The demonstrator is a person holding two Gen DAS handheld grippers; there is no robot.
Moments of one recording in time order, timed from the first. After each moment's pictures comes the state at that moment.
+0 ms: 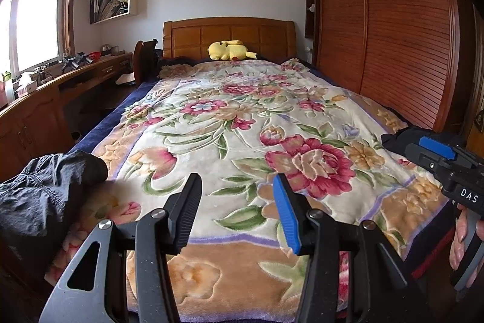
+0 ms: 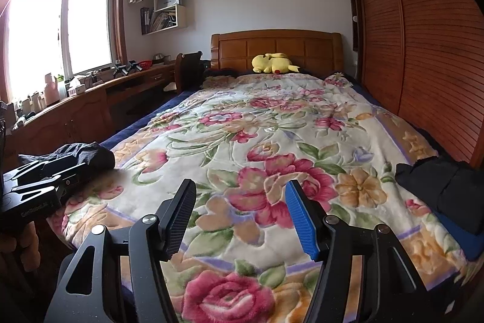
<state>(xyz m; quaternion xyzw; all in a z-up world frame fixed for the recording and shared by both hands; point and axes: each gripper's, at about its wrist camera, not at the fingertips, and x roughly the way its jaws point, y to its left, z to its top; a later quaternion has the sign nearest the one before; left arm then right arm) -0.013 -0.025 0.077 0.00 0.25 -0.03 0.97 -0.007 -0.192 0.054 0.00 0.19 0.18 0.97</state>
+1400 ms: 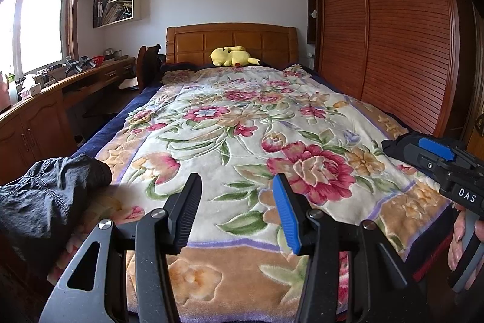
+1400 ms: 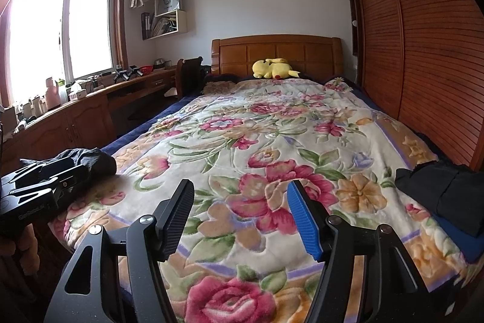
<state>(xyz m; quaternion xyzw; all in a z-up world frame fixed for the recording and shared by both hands) -0.017 -0.021 0.084 0.00 0.24 -0.02 0.97 -0.011 -0.191 0.056 0.00 0.17 0.18 0.97</state>
